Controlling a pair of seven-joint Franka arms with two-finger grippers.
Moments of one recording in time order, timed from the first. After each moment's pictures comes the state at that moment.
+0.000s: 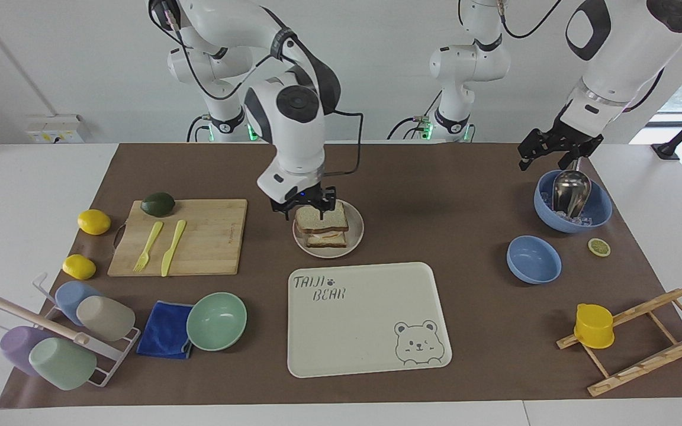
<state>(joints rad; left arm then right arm) -0.10 -0.10 0.03 -1.80 -0.09 1.70 -0.05 0.17 0.26 0.28 -1.57 -0.07 1.73 0.47</state>
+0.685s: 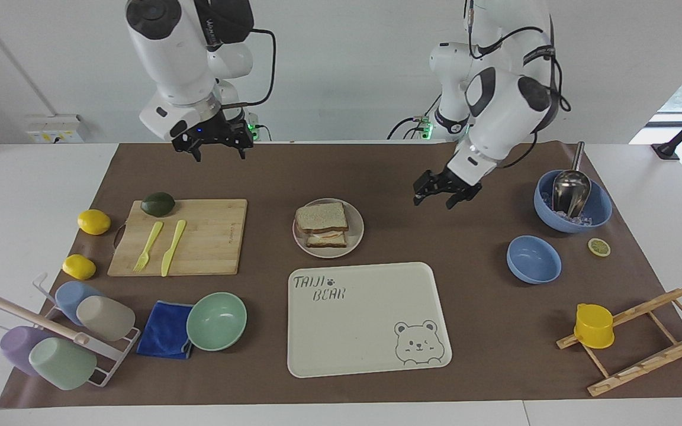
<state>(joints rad) -0.43 0.06 0.02 -2.04 -0.38 2.17 -0.20 0.07 0.03 0.11 -1.58 0.04 1.41 0.11</state>
